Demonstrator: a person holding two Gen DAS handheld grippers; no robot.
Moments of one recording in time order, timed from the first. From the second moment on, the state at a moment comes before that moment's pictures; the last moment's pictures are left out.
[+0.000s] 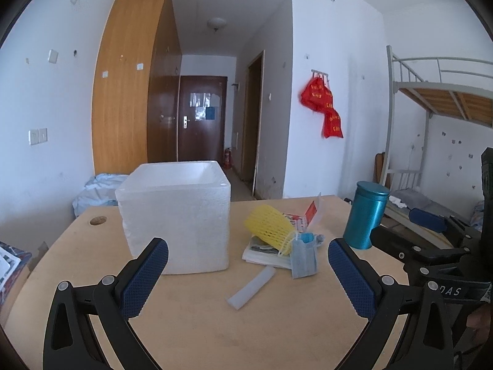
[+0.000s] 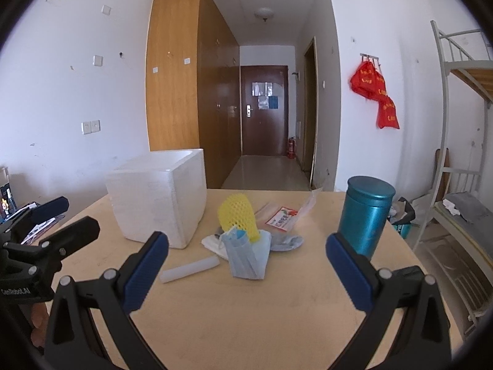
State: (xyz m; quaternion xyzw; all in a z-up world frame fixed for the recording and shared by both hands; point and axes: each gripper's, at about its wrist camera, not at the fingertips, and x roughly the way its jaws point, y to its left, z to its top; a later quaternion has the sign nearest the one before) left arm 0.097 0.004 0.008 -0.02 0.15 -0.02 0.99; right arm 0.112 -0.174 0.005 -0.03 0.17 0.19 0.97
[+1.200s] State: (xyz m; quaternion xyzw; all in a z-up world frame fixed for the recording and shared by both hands) left arm 0.243 0.003 -0.082 -0.05 0.40 -0.10 0.91; right arm 0.237 -0.155 -0.050 -0.04 0.36 0.23 0.90
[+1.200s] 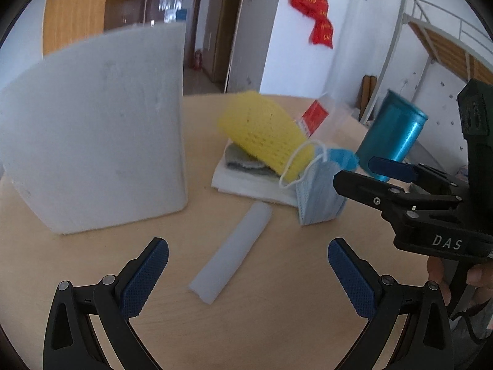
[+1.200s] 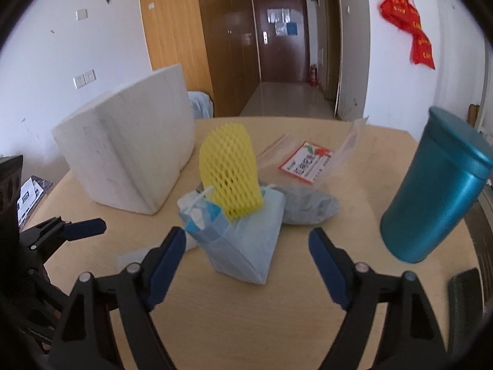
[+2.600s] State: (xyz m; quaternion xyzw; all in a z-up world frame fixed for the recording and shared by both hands) left arm 0.250 -0.002 -0.108 0.01 0.46 -0.05 0.89; right arm 0.248 -0.142 -0.066 -0.05 0.41 0.25 0.88
